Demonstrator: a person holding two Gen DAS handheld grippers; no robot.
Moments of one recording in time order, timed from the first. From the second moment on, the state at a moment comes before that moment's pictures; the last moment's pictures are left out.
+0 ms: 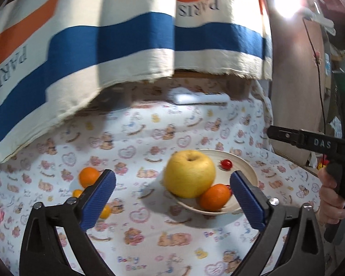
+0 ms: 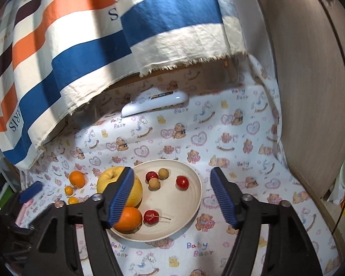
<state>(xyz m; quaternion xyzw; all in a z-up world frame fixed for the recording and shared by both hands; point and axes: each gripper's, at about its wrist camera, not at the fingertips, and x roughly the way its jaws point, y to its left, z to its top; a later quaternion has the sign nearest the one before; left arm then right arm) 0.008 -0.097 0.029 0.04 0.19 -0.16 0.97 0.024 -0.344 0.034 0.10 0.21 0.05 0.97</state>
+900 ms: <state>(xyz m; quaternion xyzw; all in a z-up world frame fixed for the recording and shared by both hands) -0.003 0.008 0.042 -0.06 0.14 -0.09 0.98 -0.018 -0.297 0.042 0.03 0.04 0.09 0.99</state>
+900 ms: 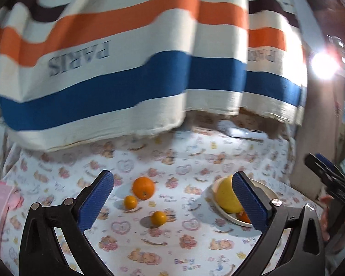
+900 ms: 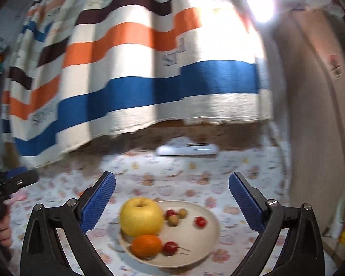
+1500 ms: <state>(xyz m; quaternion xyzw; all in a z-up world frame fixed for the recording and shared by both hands) 0.032 0.039 0.018 -0.06 0.22 -0.03 0.97 0.009 -0.231 0.065 -0.01 0.11 0.13 0.98</state>
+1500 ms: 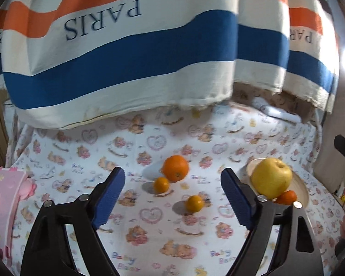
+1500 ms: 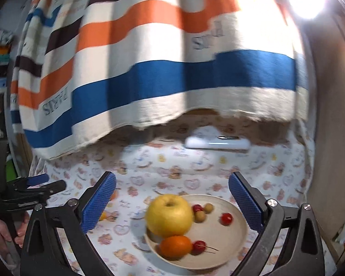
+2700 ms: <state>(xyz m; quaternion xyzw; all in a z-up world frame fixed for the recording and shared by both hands) 0.035 0.077 0.015 -0.10 0.22 0.03 0.97 0.122 -0.062 -0.054 -0.07 0.37 0.23 0.90</state>
